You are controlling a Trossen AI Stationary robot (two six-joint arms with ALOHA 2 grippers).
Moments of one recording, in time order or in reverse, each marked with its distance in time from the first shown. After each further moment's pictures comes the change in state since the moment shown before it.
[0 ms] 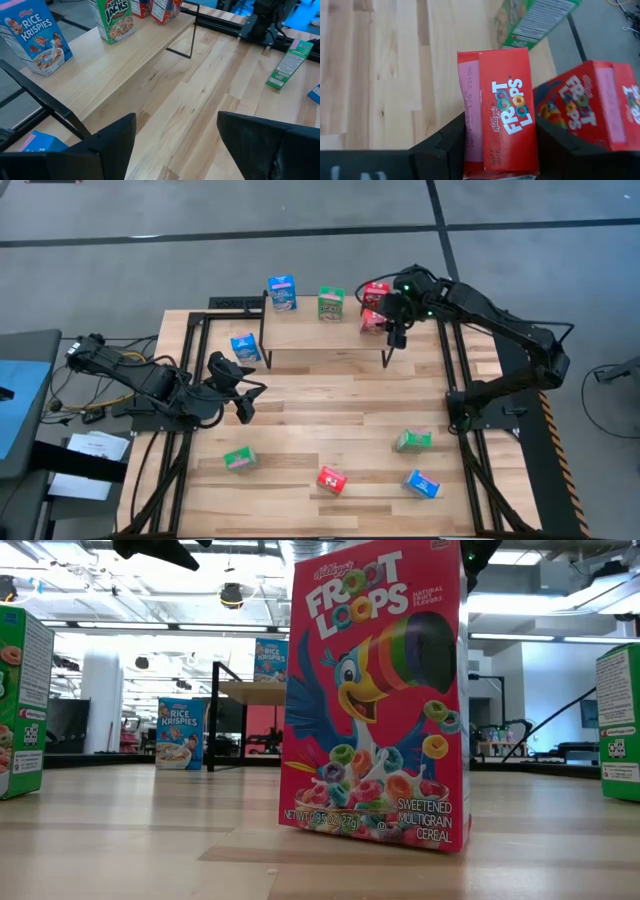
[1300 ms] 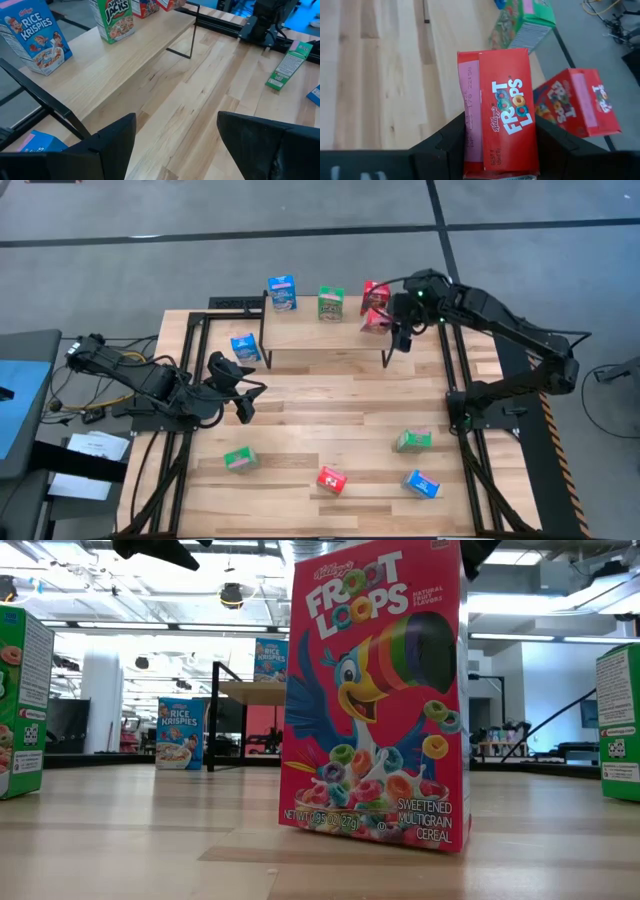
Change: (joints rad) left arm 0.000 0.000 0.000 0.002 0.000 -0.007; right arm 0.079 -0.098 0.001 -0.006 0.067 0.121
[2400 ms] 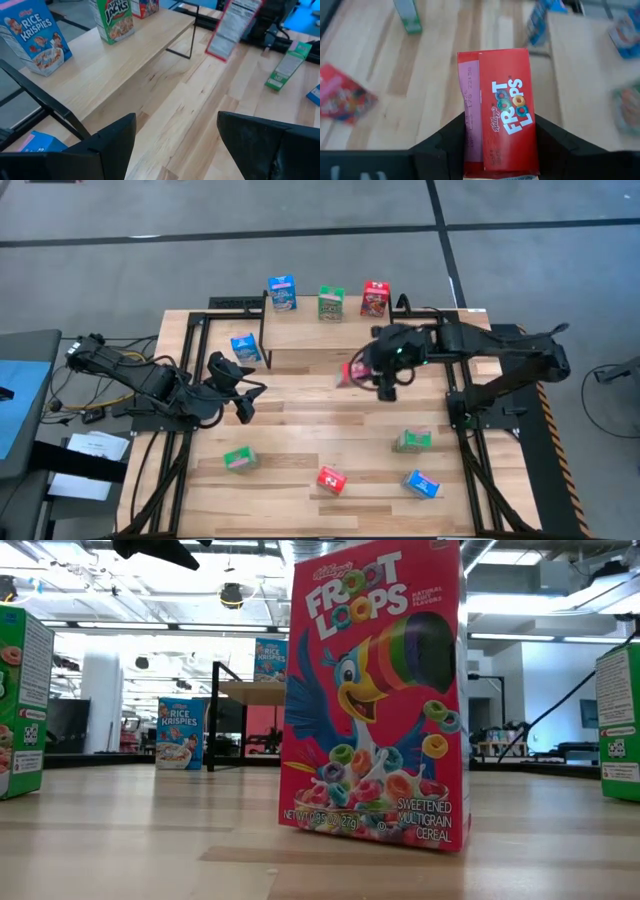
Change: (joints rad) left arm 0.000 0.000 0.000 0.001 0.000 0.002; right arm 0.444 0.077 0.003 0.055 0.015 0.209
